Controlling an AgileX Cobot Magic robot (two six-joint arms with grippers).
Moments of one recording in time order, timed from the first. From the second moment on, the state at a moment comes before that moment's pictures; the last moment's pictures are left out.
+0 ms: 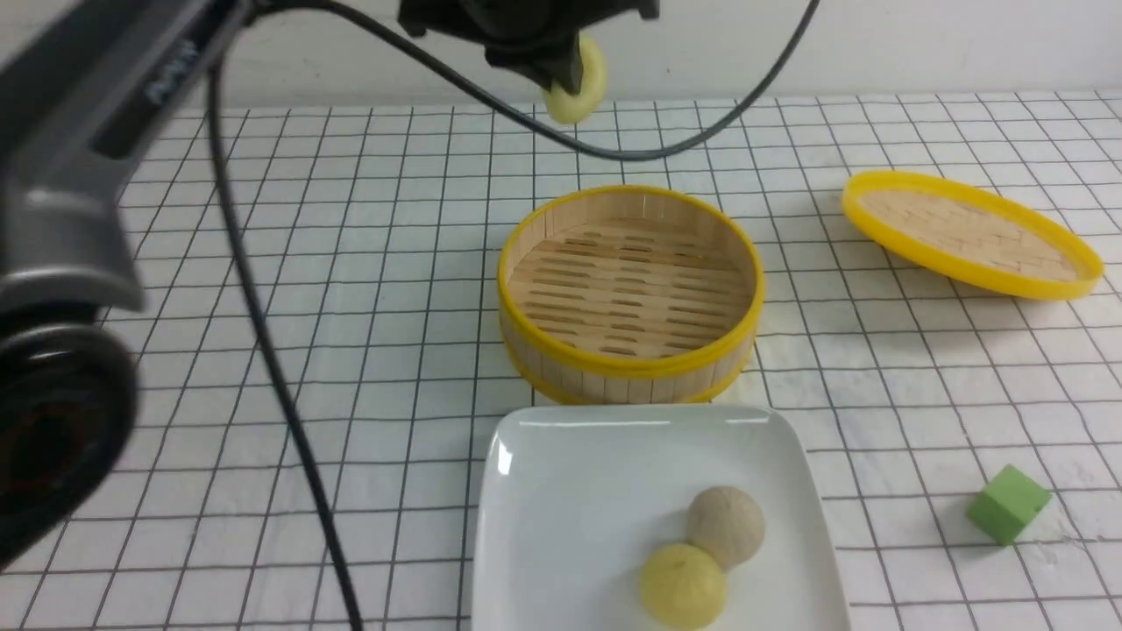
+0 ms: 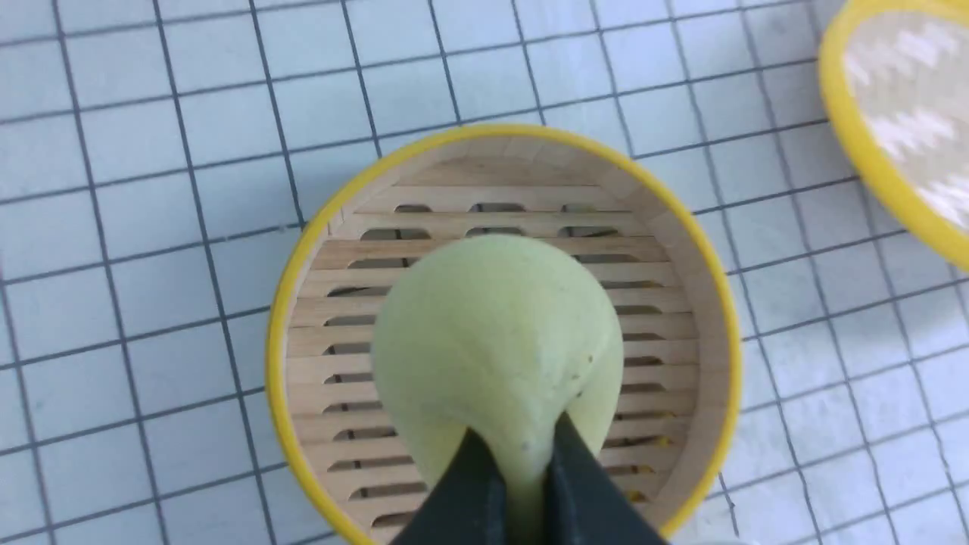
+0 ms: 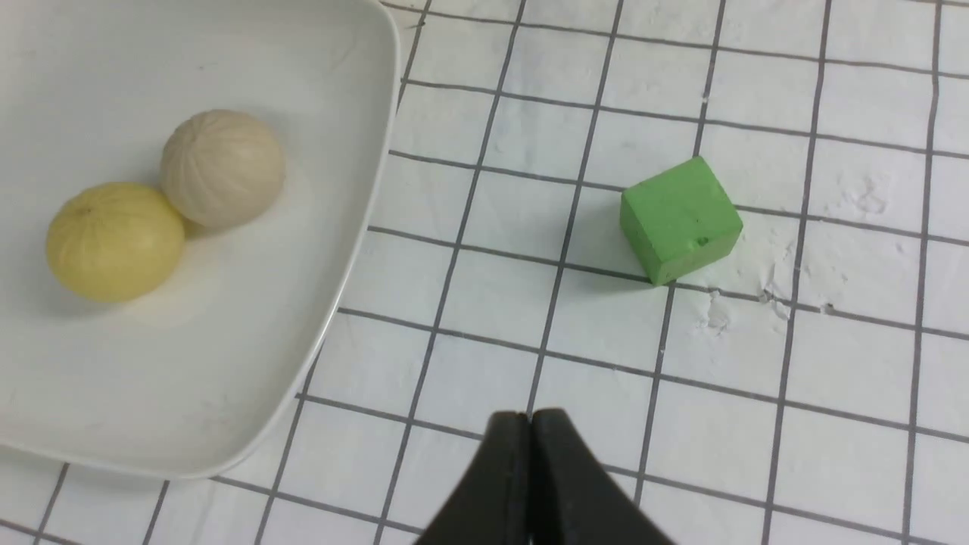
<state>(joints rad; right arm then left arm) 0.15 0.60 -0.53 0.24 0.83 -0.11 -0.54 2.00 -2.29 -0.02 1.24 -0.28</state>
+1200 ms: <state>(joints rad) 0.15 0.09 -0.77 0.09 1.11 0.01 -0.84 1.85 -1.50 0.12 0.98 -0.47</state>
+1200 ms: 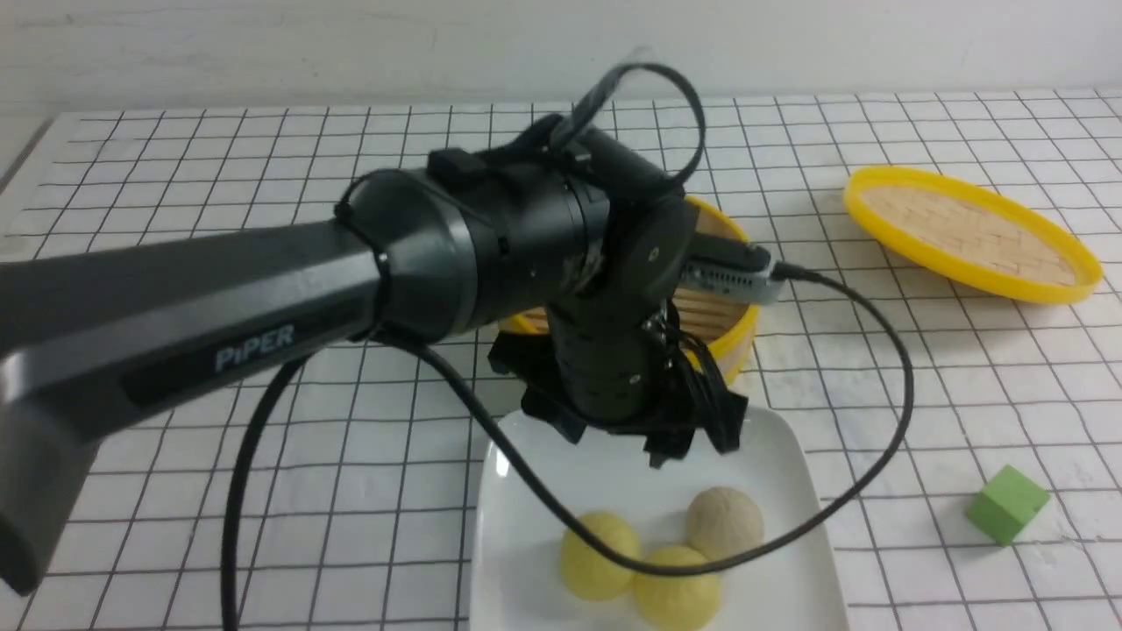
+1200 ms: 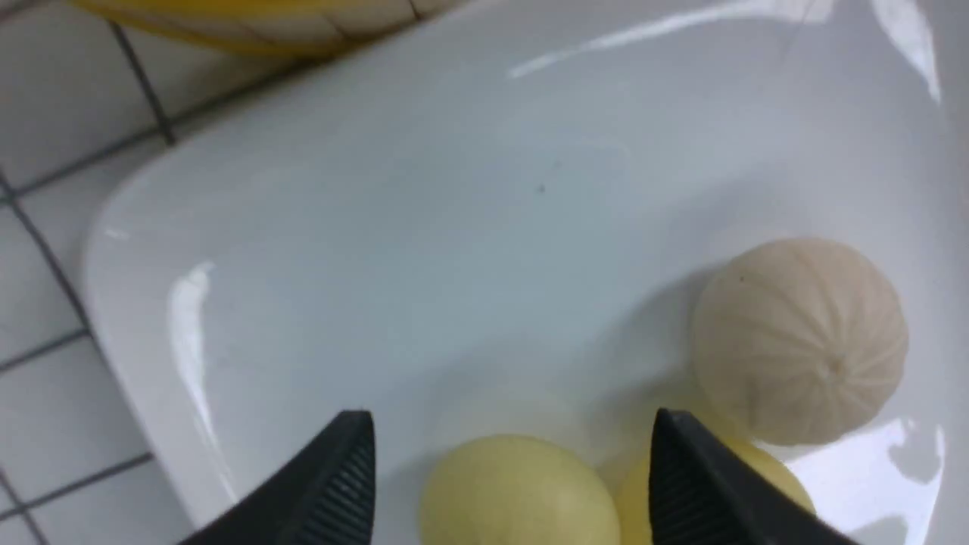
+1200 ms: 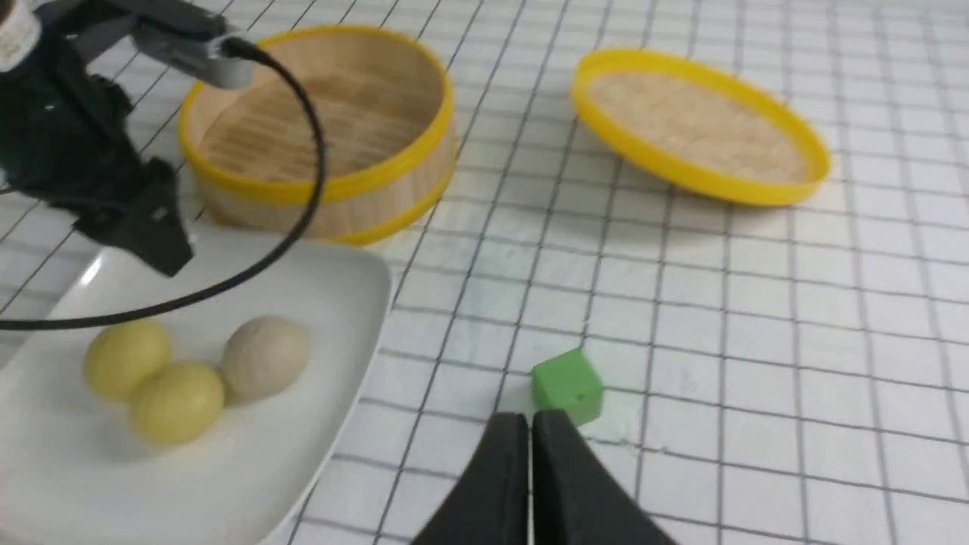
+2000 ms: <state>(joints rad) 0.15 0.05 -0.34 0.19 0.49 0.05 -0.84 1.84 -1.59 0.18 0.97 -0.41</state>
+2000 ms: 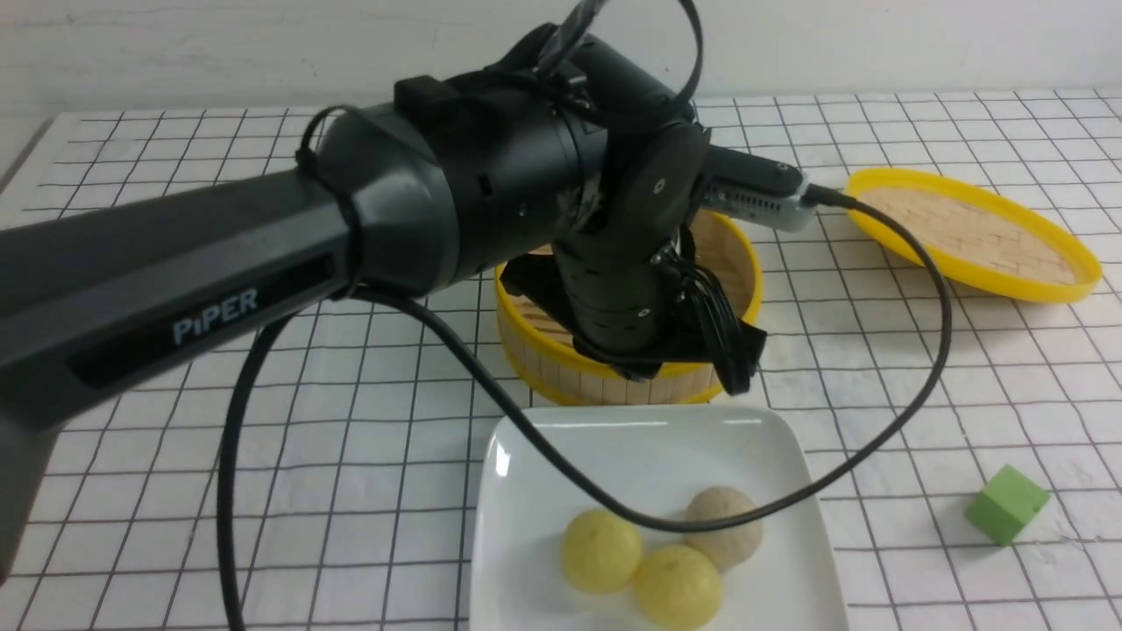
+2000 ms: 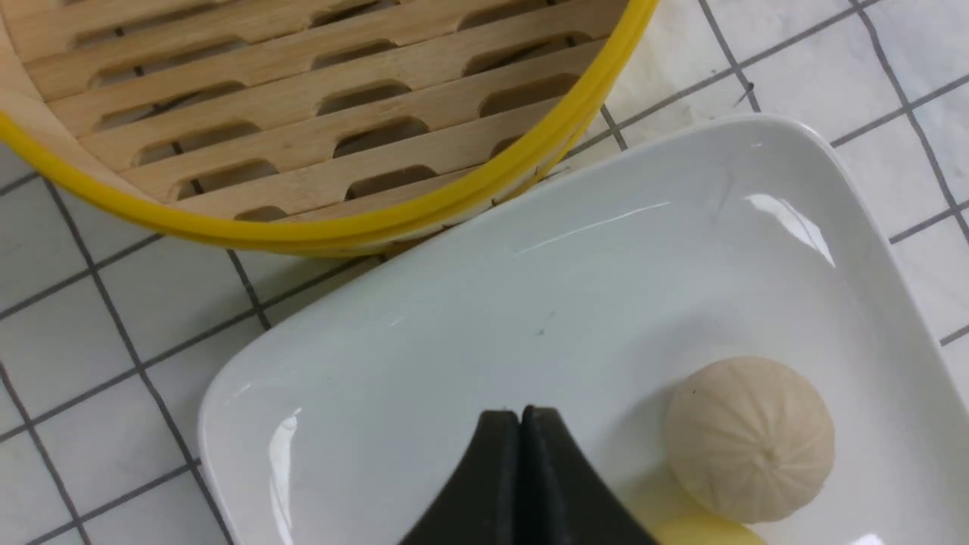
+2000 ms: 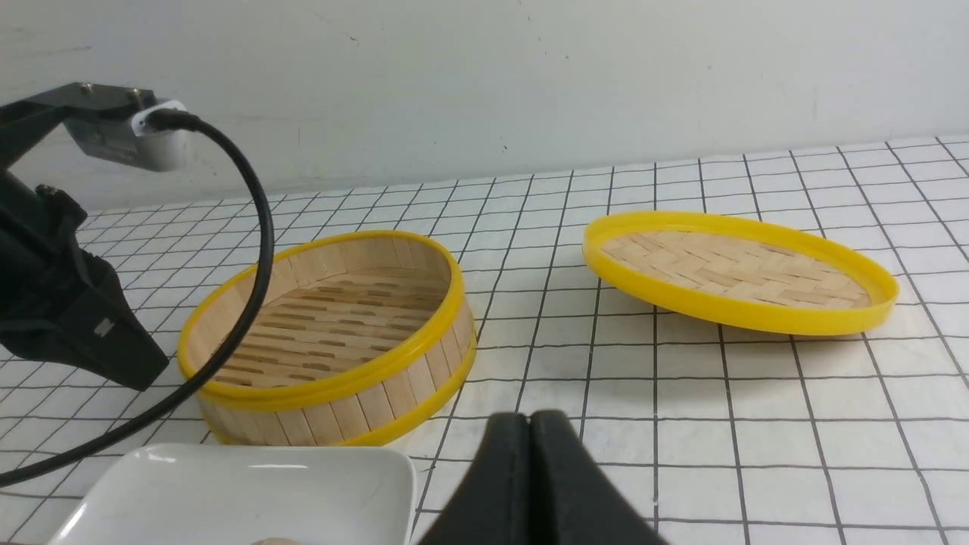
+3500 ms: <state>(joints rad) 0.08 -0.01 0.01 0.19 0.43 0.05 -0.84 1.44 -1.59 0.41 1.24 -0.34</state>
